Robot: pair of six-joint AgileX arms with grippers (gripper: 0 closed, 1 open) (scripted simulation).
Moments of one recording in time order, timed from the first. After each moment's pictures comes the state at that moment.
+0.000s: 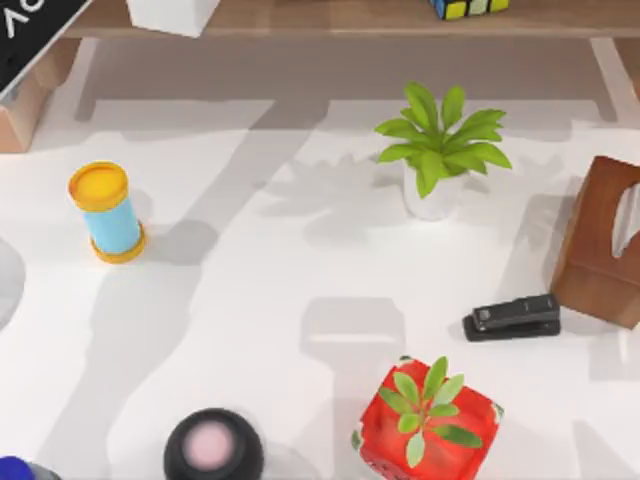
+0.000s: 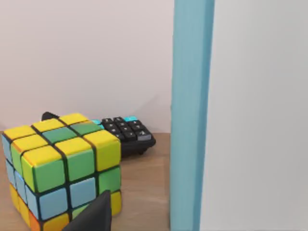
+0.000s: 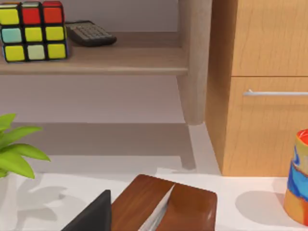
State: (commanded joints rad) left arm -0.59 2.15 2.37 -0.19 -0.55 0.01; right arm 0.00 0.00 0.00 0.00 0.00 0.00
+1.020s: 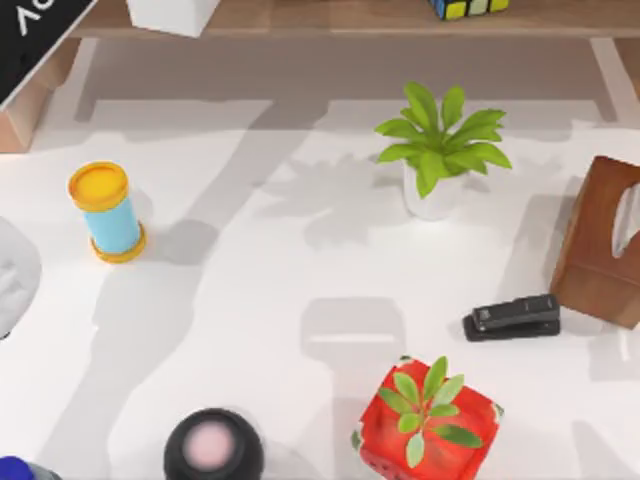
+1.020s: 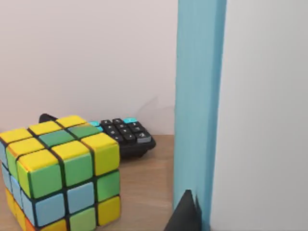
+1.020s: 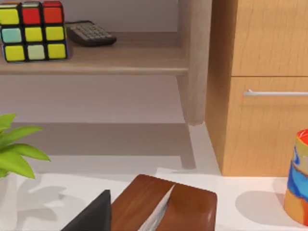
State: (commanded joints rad) left arm -0.58 2.19 2.42 -0.21 -0.54 0.01; right arm 0.00 0.00 0.00 0.00 0.00 0.00
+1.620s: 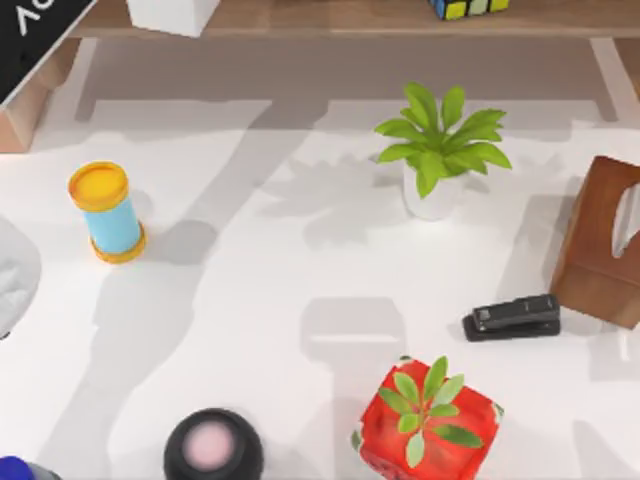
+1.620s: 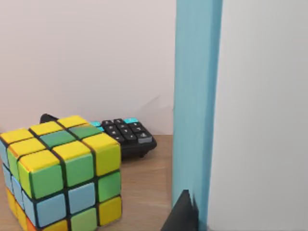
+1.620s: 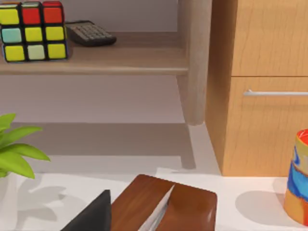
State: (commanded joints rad) left arm -0.58 2.19 2.42 -0.21 -0.54 0.01; right arm 0.00 0.00 0.00 0.00 0.00 0.00
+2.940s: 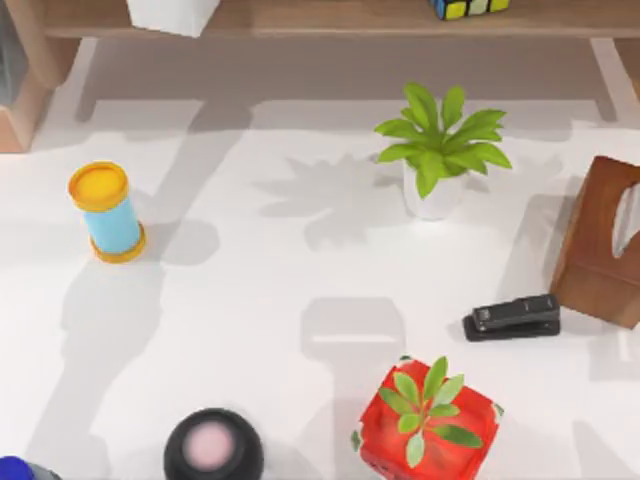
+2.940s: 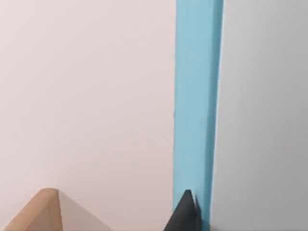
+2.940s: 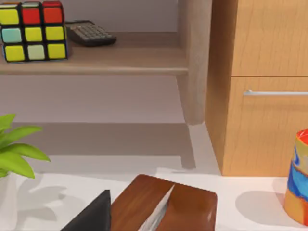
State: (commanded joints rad) left arm -0.44 2.10 2.54 -0.24 -0.47 0.15; right arm 0.00 0.00 0.00 0.00 0.00 0.00
